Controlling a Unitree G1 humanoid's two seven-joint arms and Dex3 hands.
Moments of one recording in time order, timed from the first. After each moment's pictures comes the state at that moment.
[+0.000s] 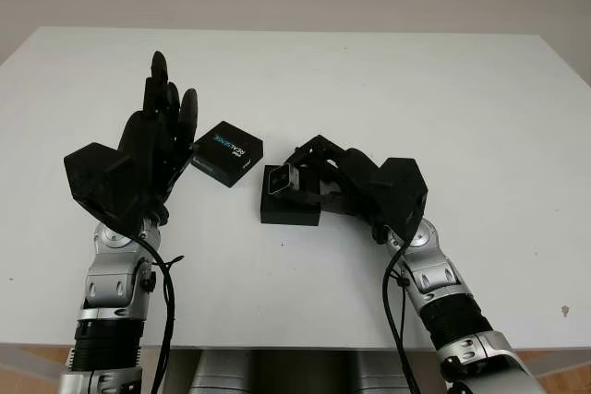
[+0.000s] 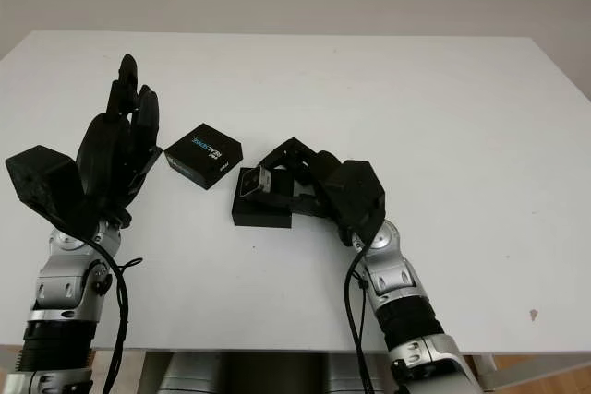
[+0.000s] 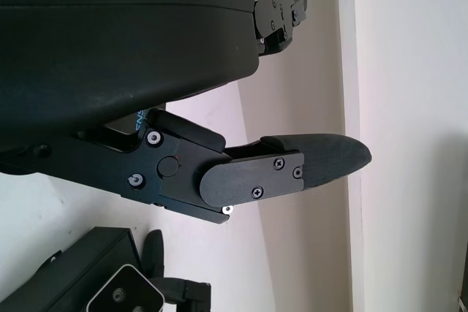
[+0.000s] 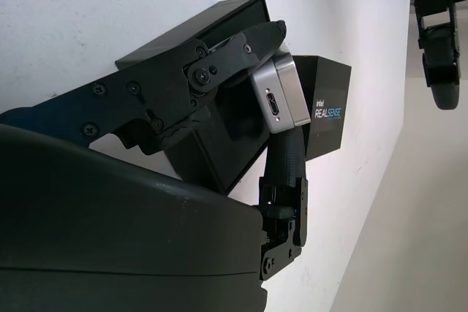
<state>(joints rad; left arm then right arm) -0.34 0.20 0.16 0.07 -0.12 0.04 -0.11 -0.47 -0.13 0.09 0.52 -0.08 -0.10 0.30</state>
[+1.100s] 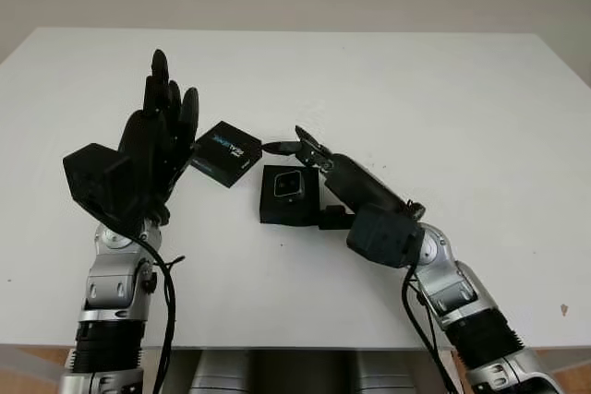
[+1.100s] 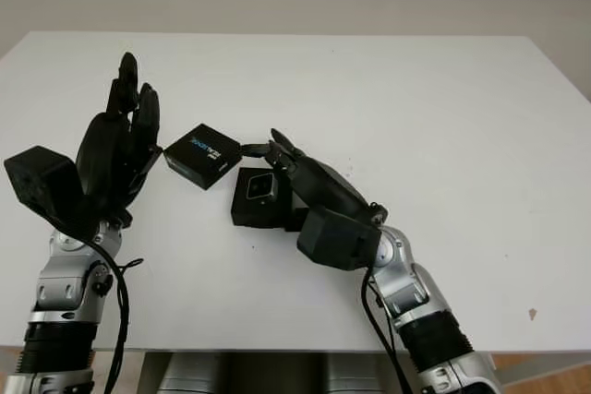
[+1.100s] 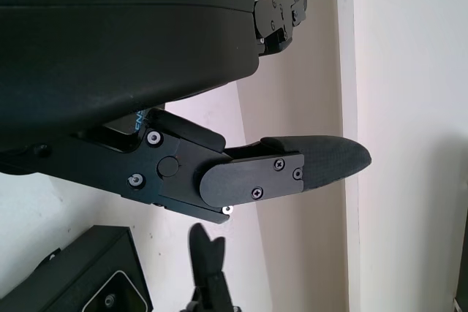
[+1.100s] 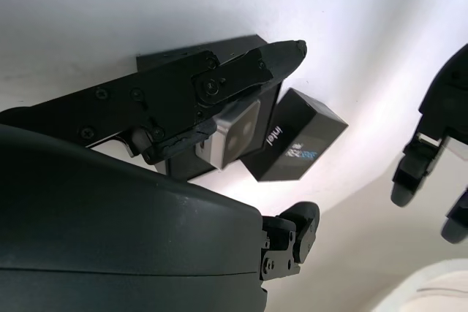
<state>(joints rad) -0.34 0.19 0.16 0.06 -0.13 0.04 -0.11 -0.38 -0.29 0.24 0.22 -0.38 -0.24 0.21</state>
